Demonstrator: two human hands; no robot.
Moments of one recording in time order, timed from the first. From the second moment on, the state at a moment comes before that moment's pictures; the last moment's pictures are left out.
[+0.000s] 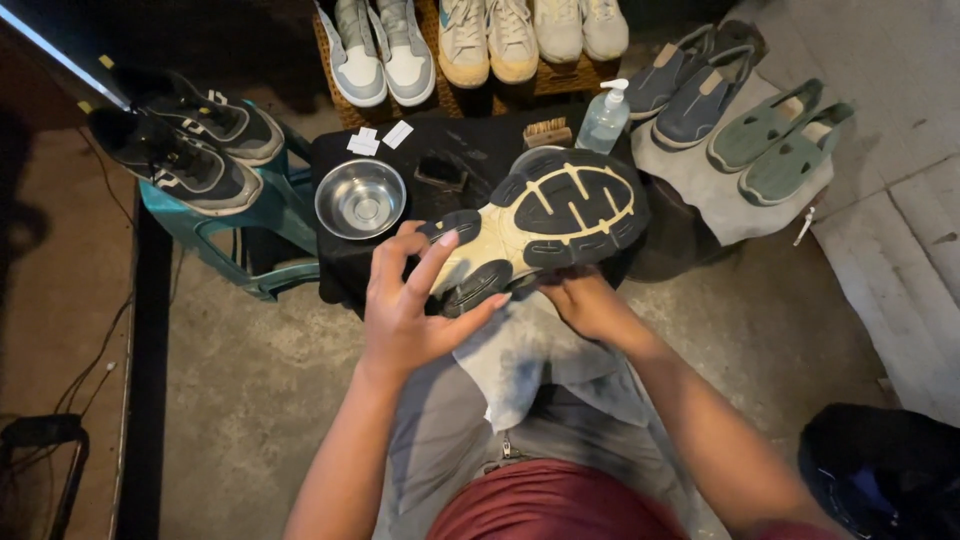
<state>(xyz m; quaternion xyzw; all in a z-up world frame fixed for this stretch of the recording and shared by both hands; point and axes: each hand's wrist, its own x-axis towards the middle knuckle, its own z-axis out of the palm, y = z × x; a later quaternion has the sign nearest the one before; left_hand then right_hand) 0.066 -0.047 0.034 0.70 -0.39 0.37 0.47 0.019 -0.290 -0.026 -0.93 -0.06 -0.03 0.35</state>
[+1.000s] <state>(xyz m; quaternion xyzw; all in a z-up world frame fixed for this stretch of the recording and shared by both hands) 0.099 -0.024 -0.050 0.85 -0.29 0.25 0.35 -0.078 -0.203 -0.026 -0.95 -0.14 -0.02 0.27</state>
